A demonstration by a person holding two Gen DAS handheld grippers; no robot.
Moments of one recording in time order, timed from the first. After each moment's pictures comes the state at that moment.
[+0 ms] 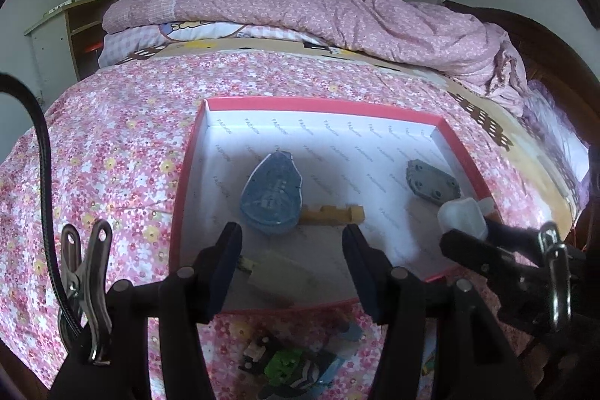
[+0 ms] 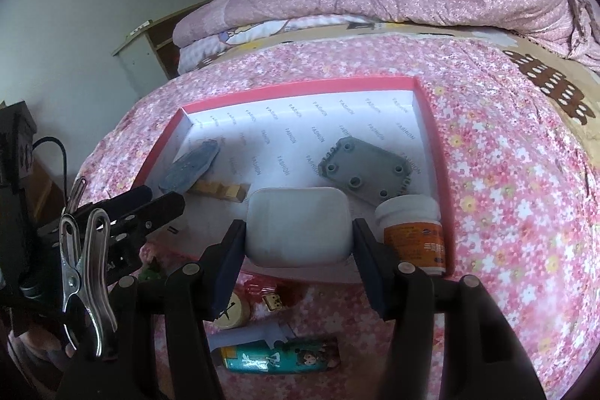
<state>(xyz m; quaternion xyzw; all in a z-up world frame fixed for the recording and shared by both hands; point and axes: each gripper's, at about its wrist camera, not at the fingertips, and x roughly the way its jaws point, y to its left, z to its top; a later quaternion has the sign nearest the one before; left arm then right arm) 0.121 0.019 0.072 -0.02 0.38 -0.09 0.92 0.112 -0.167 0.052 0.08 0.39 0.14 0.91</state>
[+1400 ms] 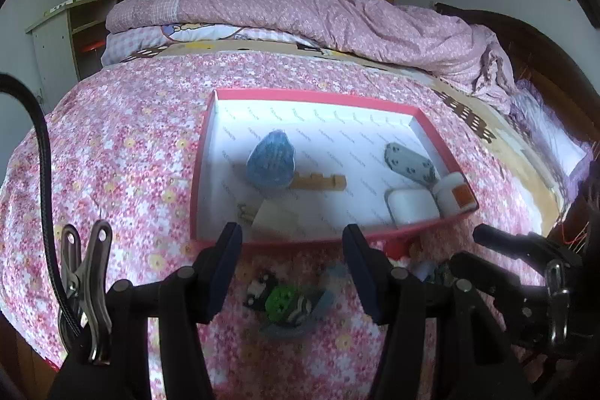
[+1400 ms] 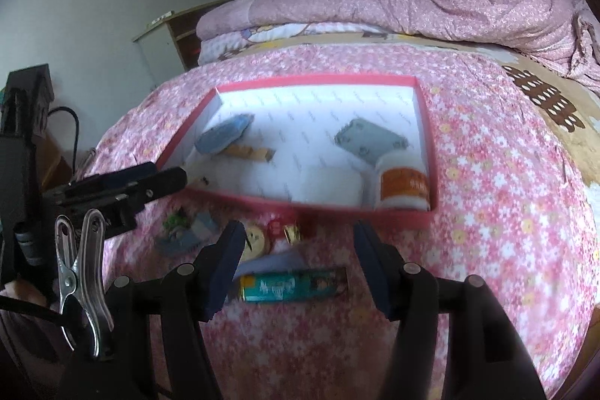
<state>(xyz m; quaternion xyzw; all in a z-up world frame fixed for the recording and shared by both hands) 0.073 0.029 0.084 -0.02 0.38 -0.10 0.92 0.050 -0.169 0.057 0.05 0.38 0.16 0.91</state>
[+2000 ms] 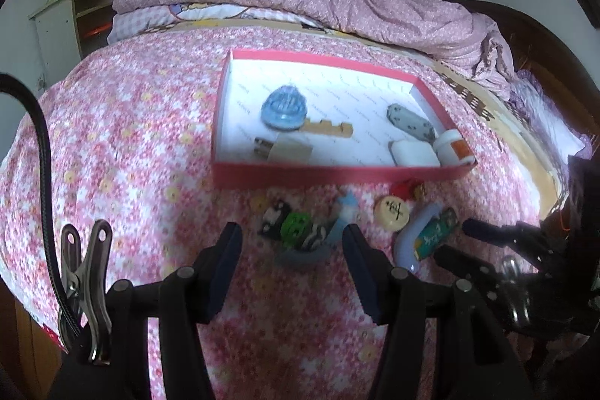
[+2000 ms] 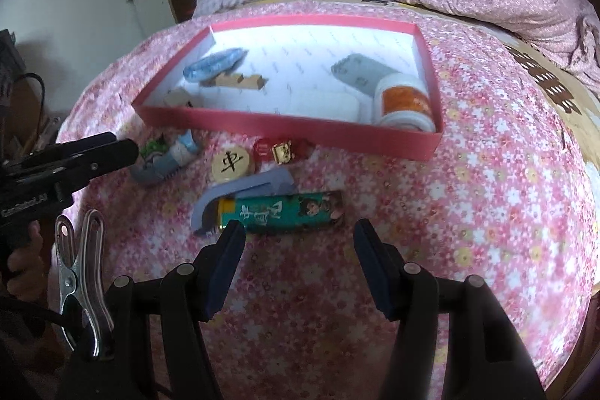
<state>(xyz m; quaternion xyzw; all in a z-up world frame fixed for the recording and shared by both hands) 0.036 0.044 0.064 -0.03 0.41 -0.10 0.91 0.036 -0.155 0.022 -0.01 0.43 0.15 0.89</state>
